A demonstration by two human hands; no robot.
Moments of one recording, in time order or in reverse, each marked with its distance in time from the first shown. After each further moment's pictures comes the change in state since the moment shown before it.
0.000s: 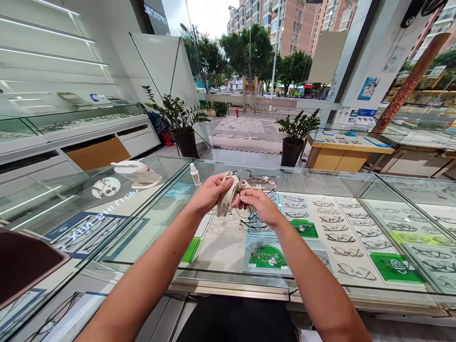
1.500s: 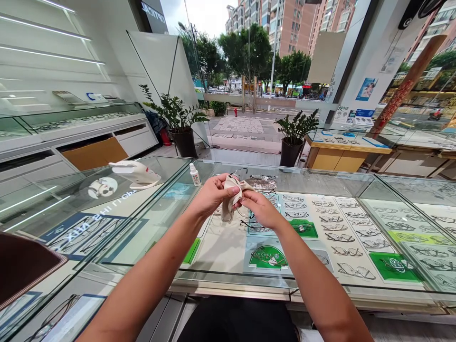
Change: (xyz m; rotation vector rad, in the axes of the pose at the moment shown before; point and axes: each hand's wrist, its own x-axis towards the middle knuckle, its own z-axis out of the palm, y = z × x) left_hand -0.002 -0.004 0.005 -0.030 0.078 0.015; right_hand 0.000 0.000 0.003 -0.227 0.046 -0.028
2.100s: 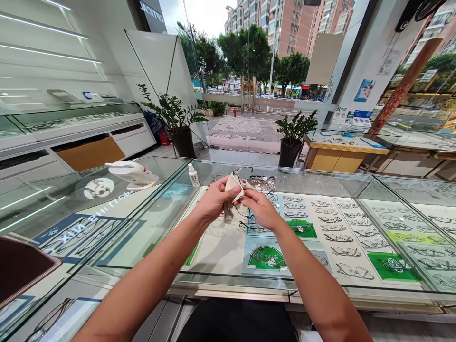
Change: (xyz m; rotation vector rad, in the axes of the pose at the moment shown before) left_hand 0.001 -0.008 0.014 -0.099 0.154 -0.028; right_hand 0.000 0.002 0.002 0.030 0.104 -0.017
